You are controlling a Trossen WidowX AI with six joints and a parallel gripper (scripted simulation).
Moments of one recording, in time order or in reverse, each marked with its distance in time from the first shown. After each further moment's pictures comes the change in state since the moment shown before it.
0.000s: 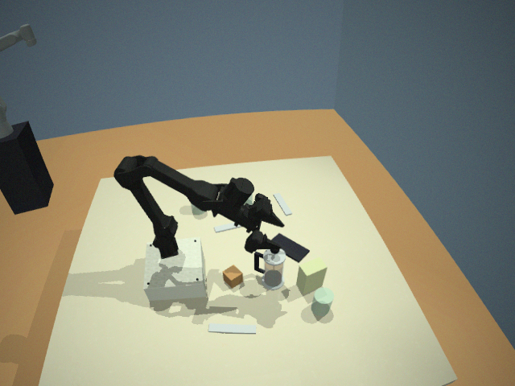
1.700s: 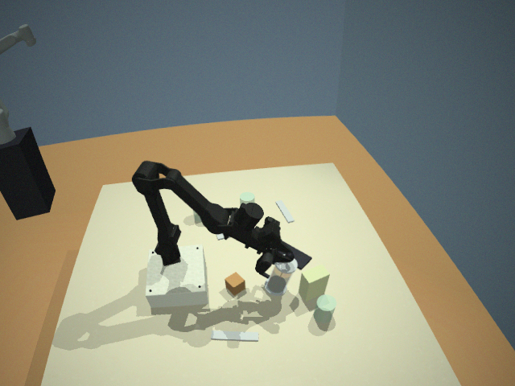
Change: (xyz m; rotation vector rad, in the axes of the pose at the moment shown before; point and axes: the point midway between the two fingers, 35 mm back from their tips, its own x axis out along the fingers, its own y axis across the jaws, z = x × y) arm 0.048 -0.002 -0.035 0.009 -0.026 -0.007
